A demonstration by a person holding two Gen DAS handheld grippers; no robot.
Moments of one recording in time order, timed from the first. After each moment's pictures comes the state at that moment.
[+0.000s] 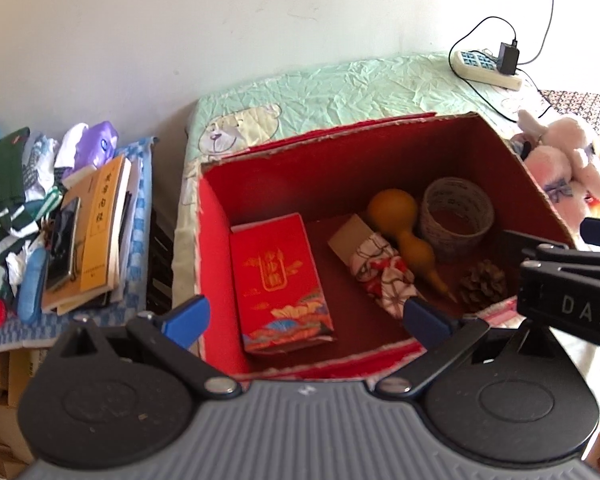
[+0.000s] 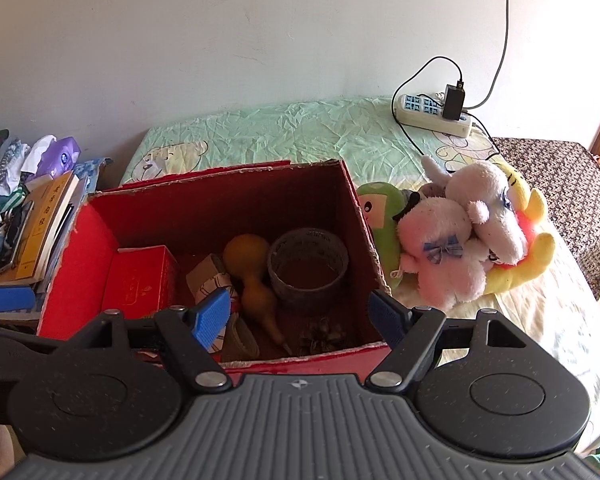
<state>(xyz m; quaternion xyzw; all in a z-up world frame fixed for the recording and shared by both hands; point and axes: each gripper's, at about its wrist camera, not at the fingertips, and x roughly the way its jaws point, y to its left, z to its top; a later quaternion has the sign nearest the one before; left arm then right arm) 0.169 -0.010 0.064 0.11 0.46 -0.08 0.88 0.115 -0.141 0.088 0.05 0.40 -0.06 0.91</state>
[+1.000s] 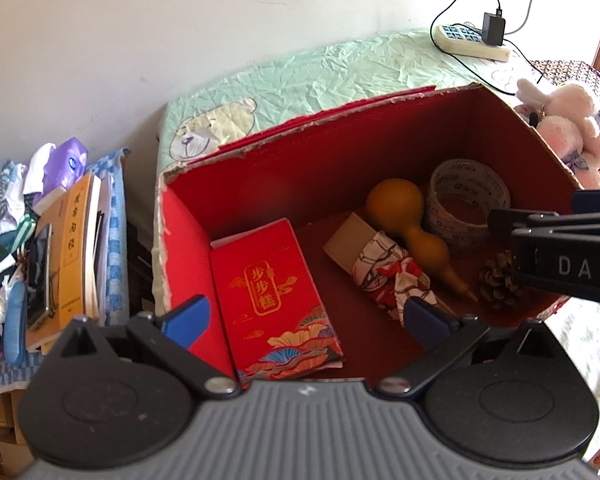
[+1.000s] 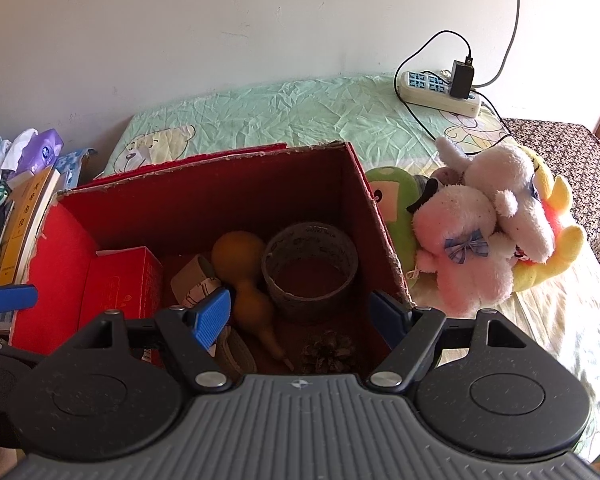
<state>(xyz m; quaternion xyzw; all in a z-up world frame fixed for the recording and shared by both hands) 0.202 -0.014 0.031 0.15 0.47 -0.12 0.86 0.151 -0.142 0.064 0.06 0.43 -0.07 0.90</state>
